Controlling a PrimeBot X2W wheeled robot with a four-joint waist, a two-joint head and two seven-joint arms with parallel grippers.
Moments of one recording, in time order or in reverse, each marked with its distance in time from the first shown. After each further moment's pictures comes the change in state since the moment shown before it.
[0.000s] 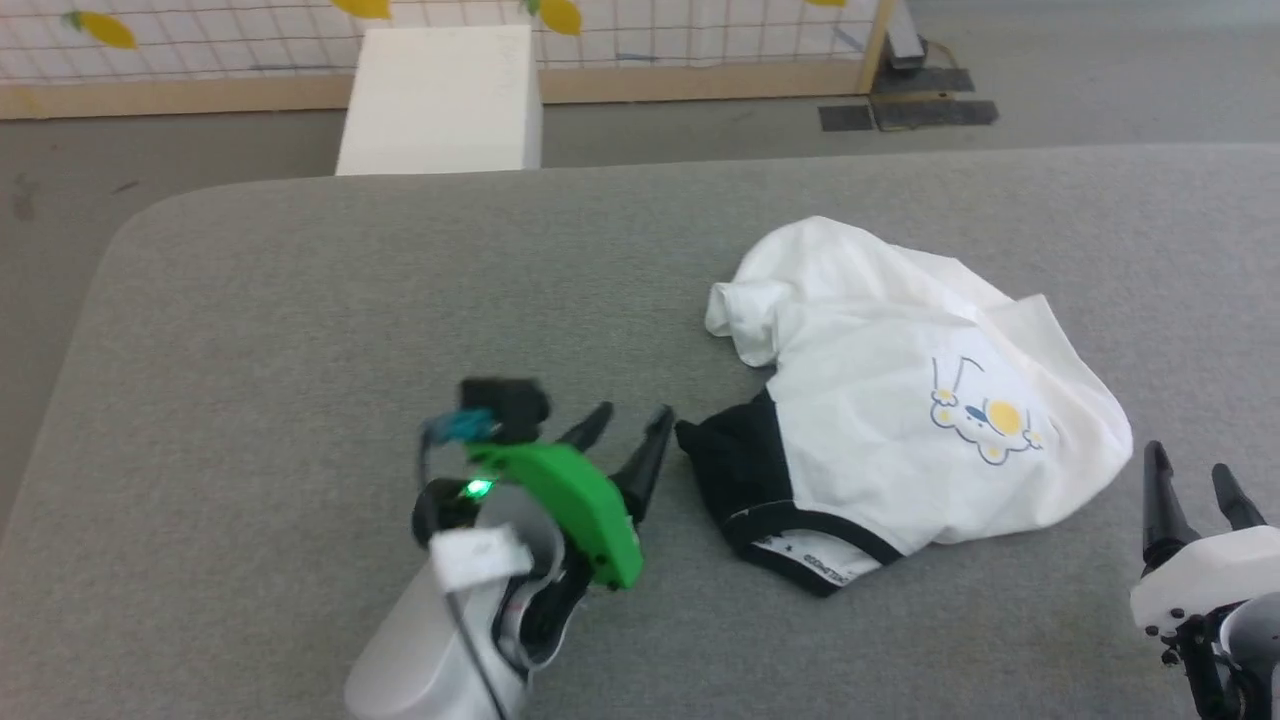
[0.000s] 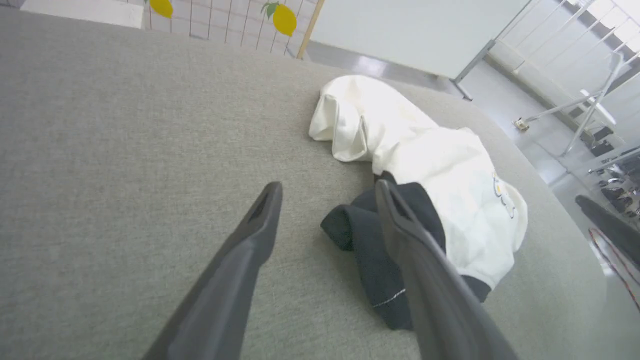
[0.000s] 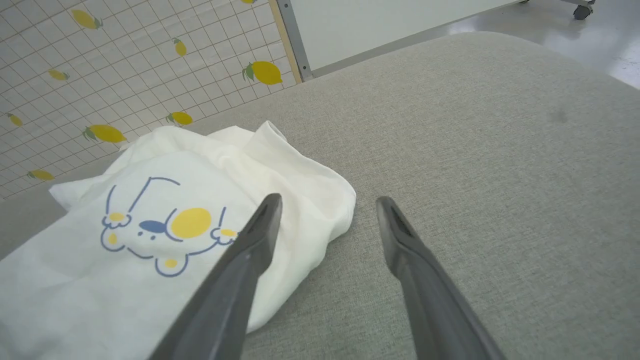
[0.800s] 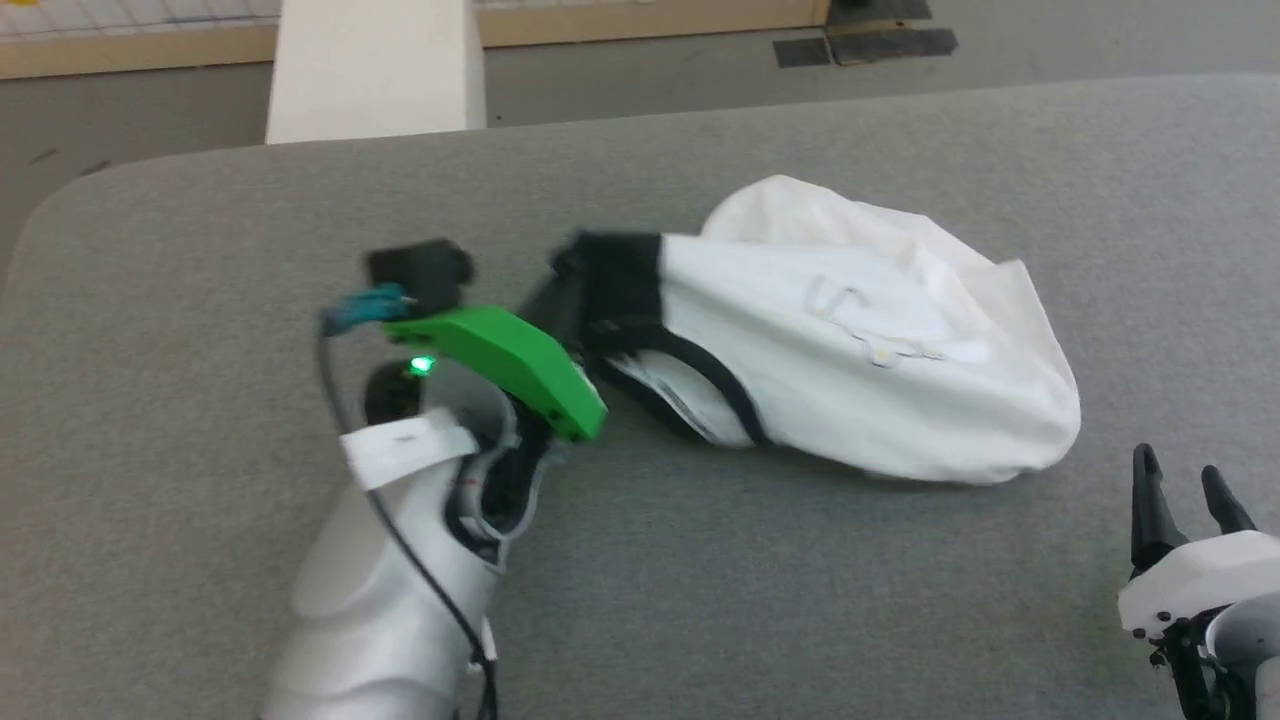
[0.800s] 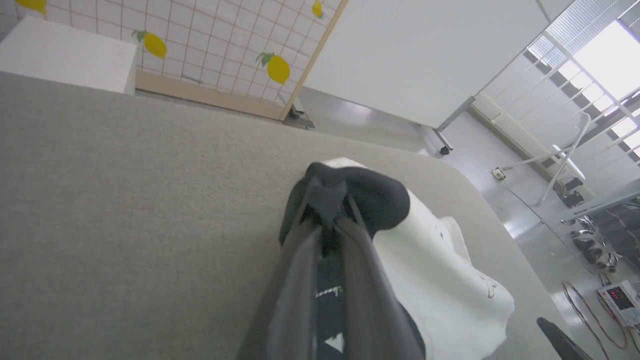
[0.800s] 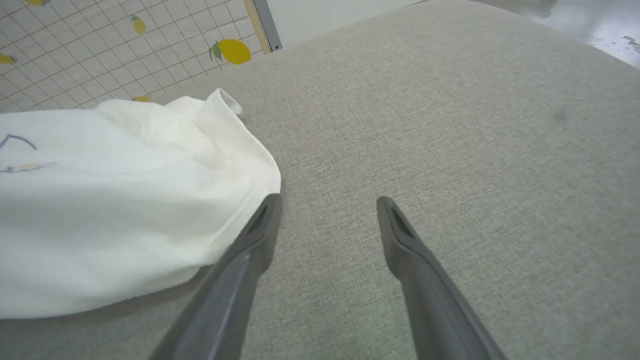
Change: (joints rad) left arm -0.180 0.011 0.058 -0.014 -0.109 0.077 -0.023; right arm -0.006 0.000 0.014 0.043 -0.005 0.000 -0.049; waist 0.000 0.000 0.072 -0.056
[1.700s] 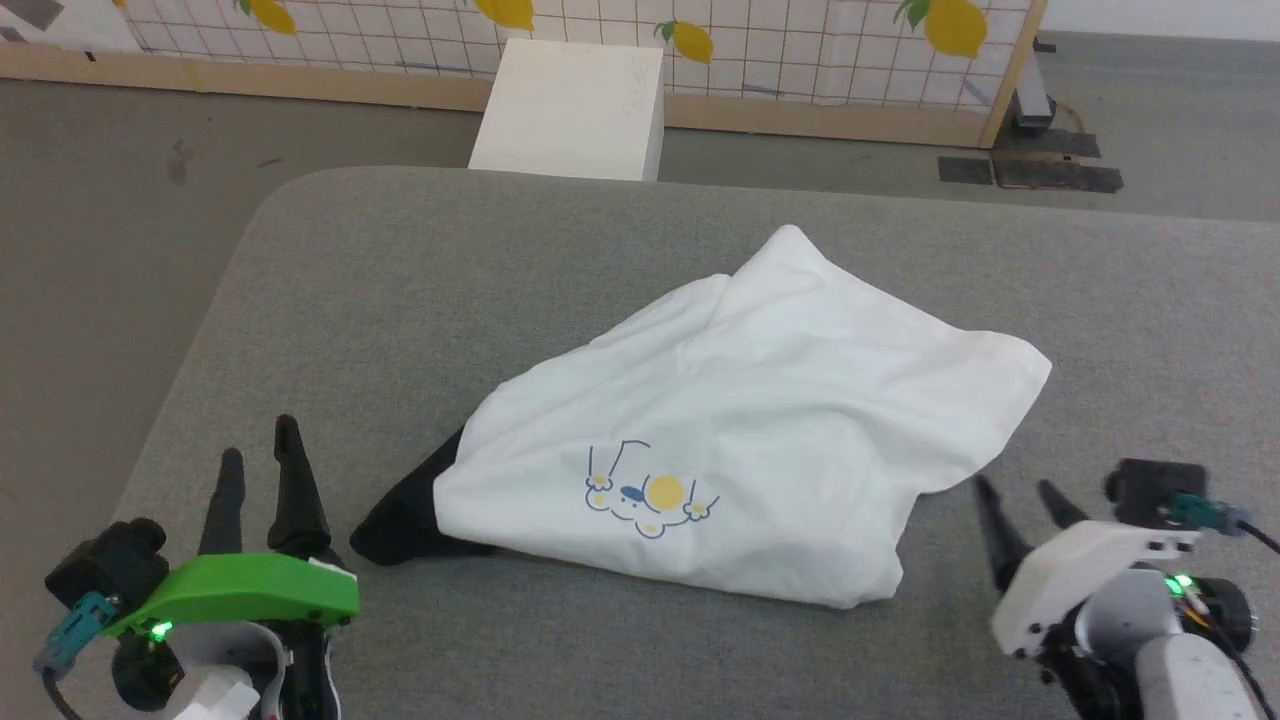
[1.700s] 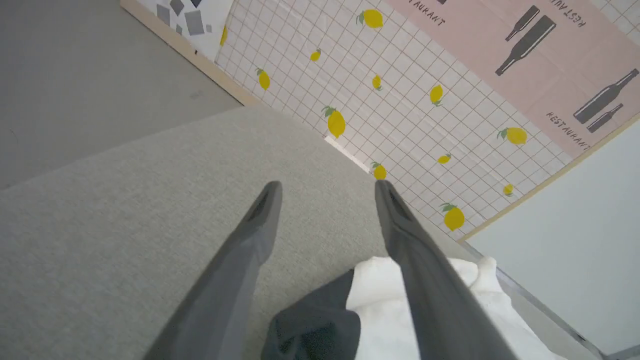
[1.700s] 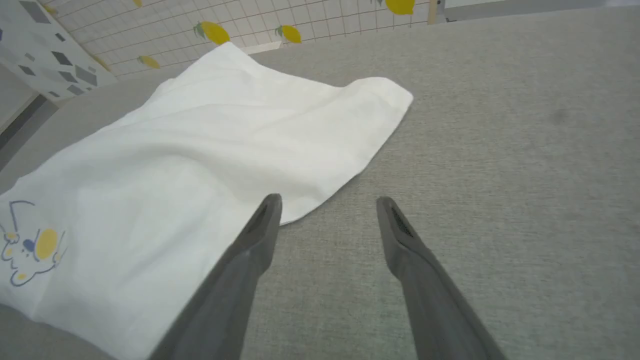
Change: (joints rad) left arm 0.477 0.112 0.324 -0.252 -0.062 0.111 -0.292; right arm 0.004 -0.002 0.218 -0.002 -0.007 0.000 0.160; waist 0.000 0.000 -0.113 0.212
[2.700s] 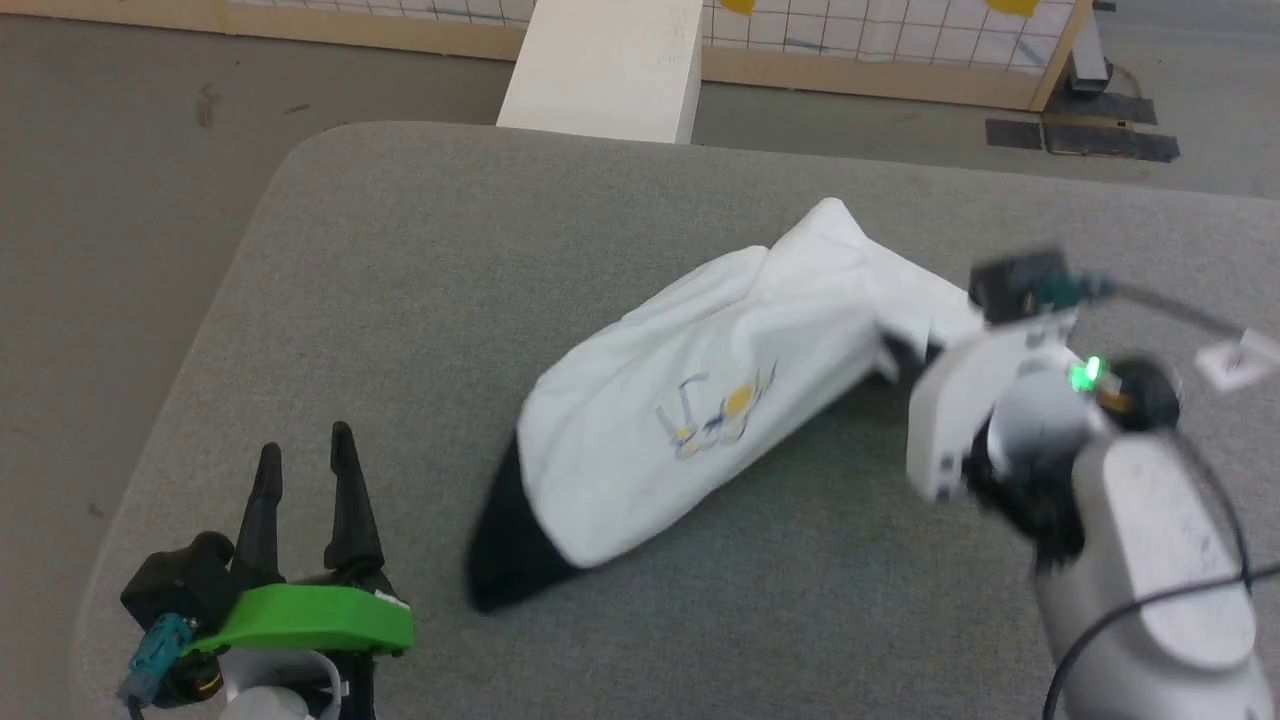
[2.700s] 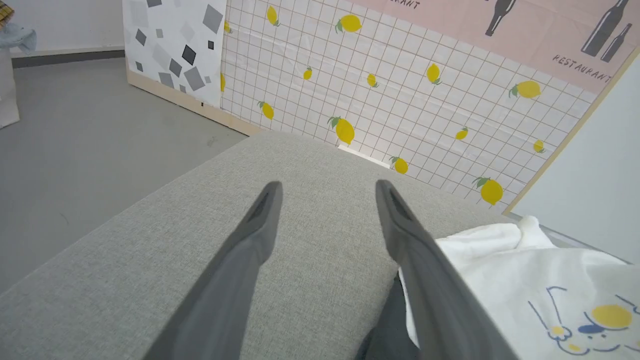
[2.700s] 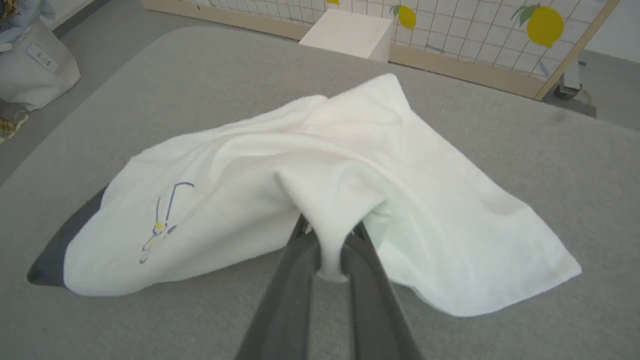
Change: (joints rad) left arm 0.047 -0.113 0.064 -0.043 0.395 -0.112 -0.049; right arm -0.264 0.003 0.232 -0.109 -0.044 0.000 0.389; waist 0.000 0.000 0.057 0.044
